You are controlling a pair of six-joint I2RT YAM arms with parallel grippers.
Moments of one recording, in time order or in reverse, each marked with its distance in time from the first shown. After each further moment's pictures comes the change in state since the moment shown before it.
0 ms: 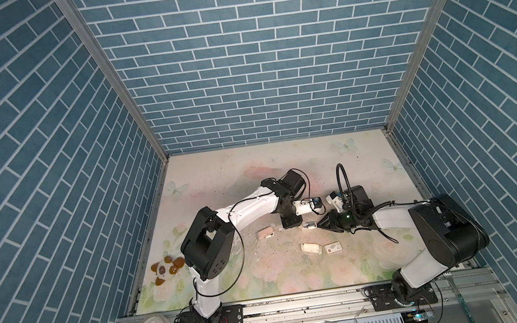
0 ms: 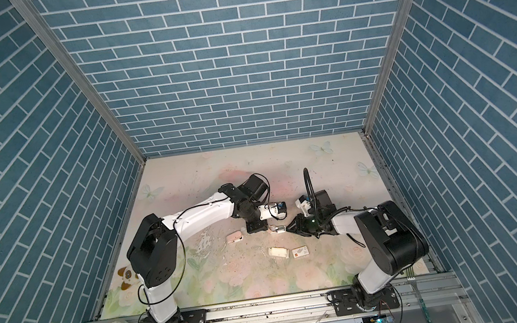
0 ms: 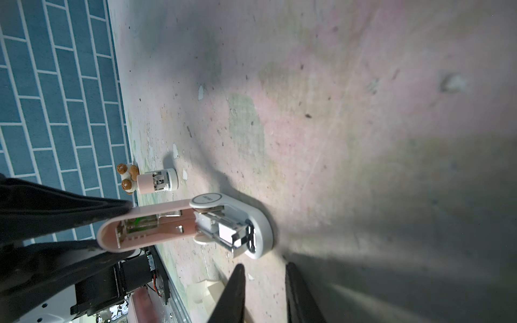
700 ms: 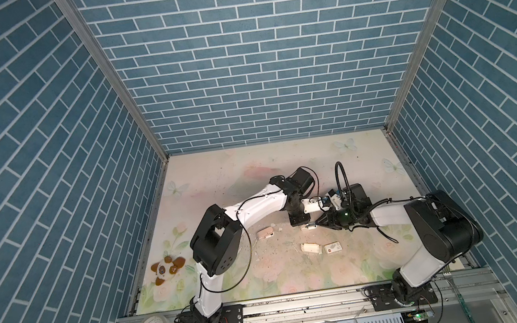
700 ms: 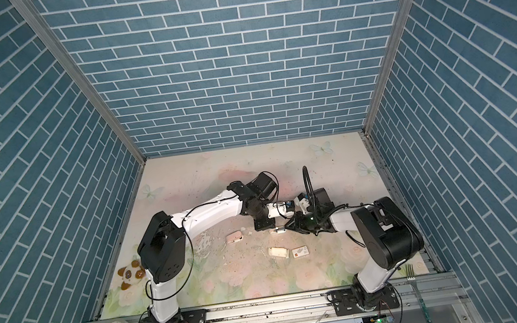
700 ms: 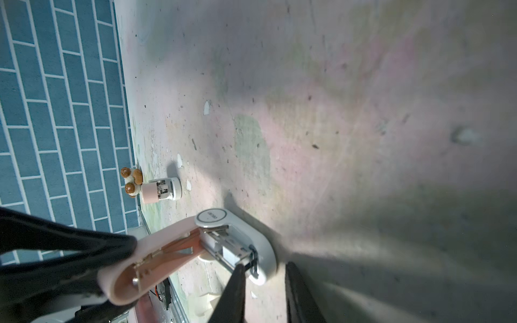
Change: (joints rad) left arm -0.046 0.078 0.113 -0.015 0.004 0.002; right arm 0.000 0.046 0.030 0.030 -0.007 0.000
